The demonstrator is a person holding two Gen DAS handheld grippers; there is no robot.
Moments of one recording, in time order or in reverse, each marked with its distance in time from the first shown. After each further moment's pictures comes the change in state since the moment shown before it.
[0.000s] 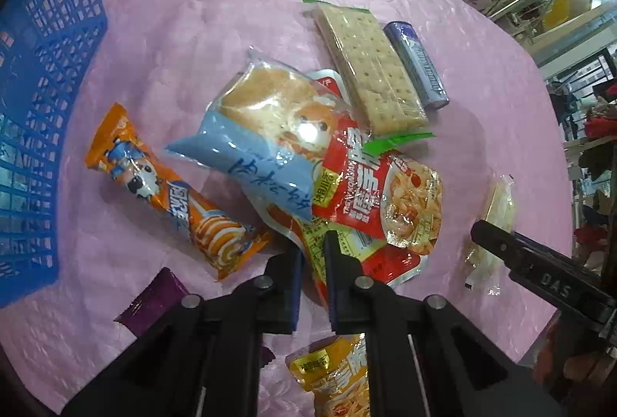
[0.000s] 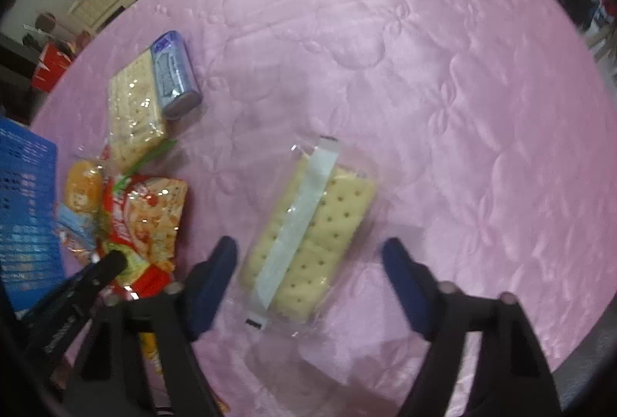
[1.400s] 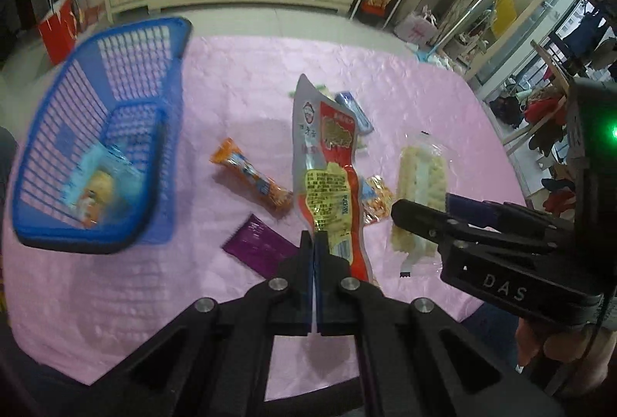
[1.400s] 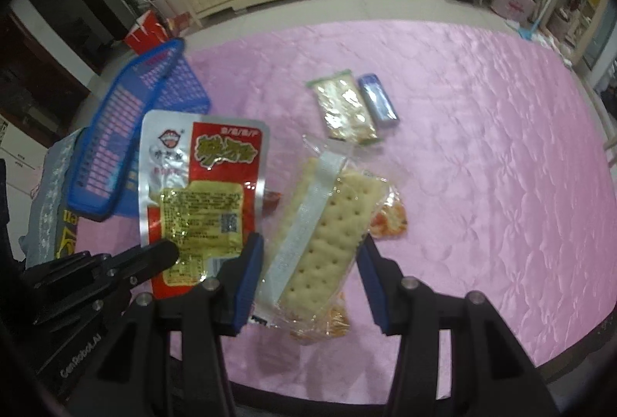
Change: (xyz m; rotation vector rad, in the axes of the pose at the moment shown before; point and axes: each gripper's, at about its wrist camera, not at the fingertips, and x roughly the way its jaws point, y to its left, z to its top) left arm -0.174 0.034 -0.068 0.156 -0.230 -0.036; right arm -0.112 0.122 -0.072 -0.267 -0.207 0.199
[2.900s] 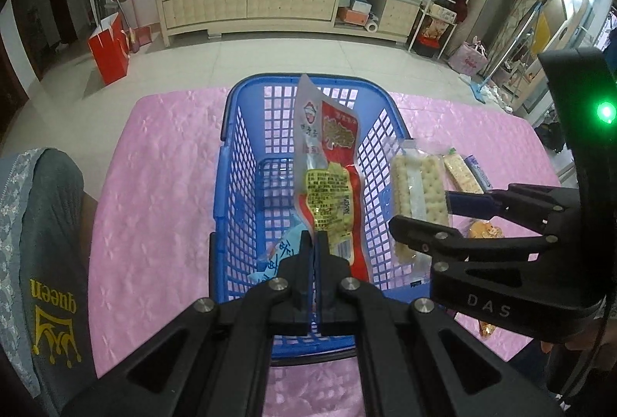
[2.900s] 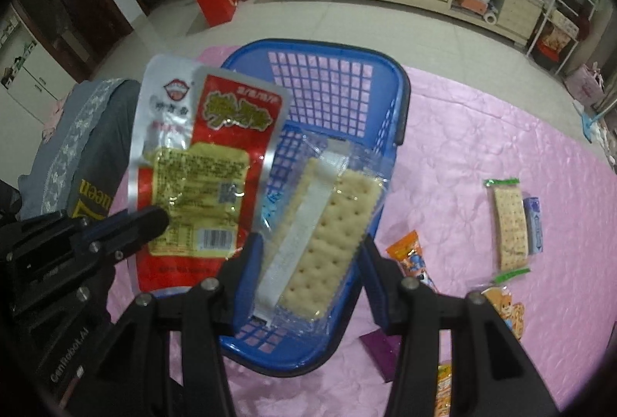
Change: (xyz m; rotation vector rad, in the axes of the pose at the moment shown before) left arm -0.048 0.183 0.044 -0.014 -0.086 0.154; right arm 0.077 0.199 0.079 -0.278 0.058 0.015
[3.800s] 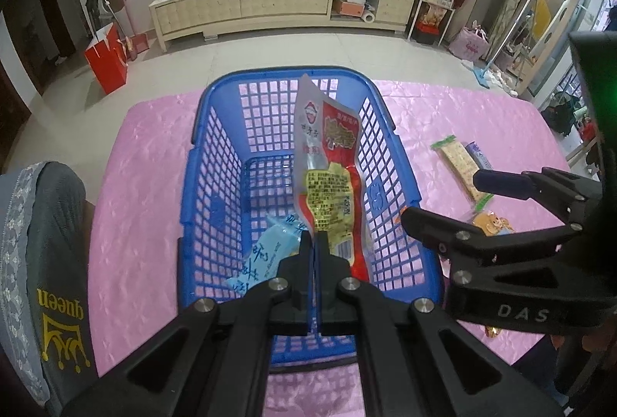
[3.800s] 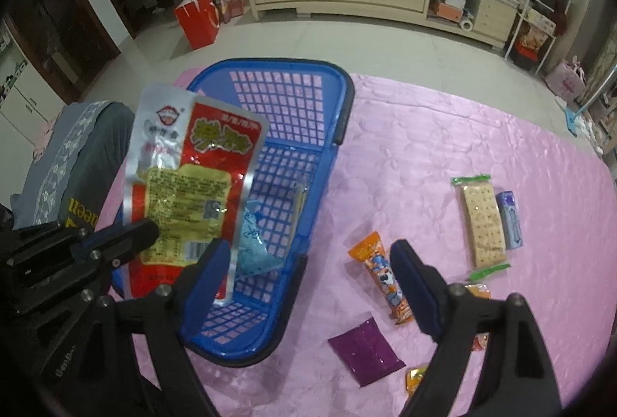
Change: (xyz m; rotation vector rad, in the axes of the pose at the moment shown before) left arm 0.021 -0.029 0.005 0.054 0.025 0.040; right arm -0.009 -0.034 -0.010 0.059 -0.071 -0.020
